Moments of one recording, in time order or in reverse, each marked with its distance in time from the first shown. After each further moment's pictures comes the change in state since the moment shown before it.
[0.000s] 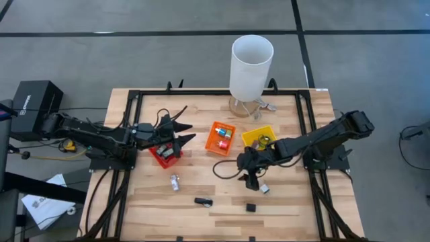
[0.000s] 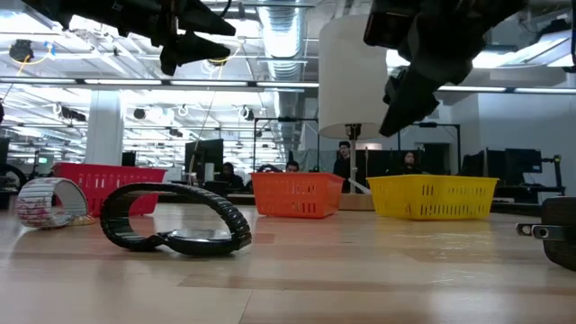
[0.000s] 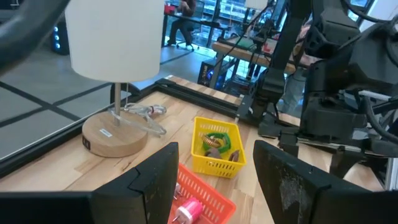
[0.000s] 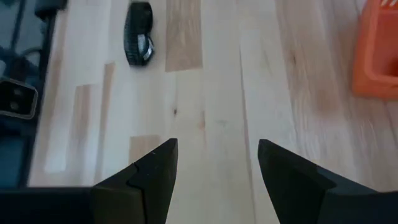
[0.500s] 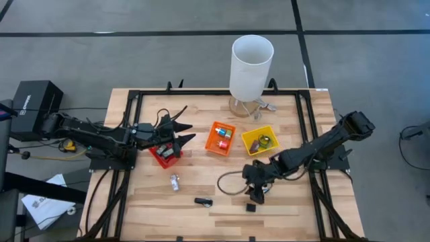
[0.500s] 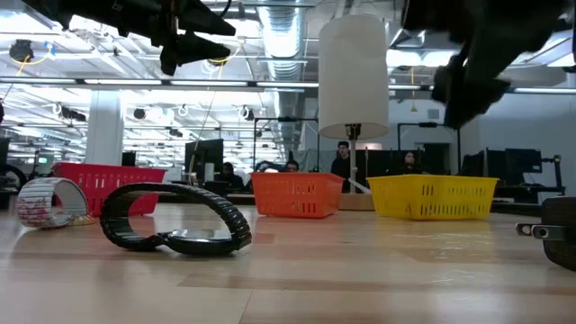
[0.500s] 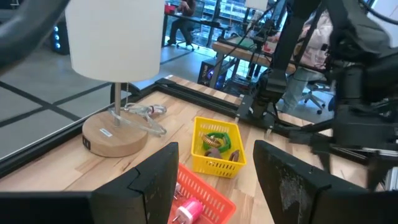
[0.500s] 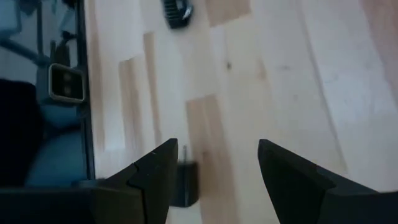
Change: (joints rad) left arm 0.000 0.000 0.000 0.000 0.000 0.000; right arm 0.178 0.005 0.022 -0.067 0.021 0.318
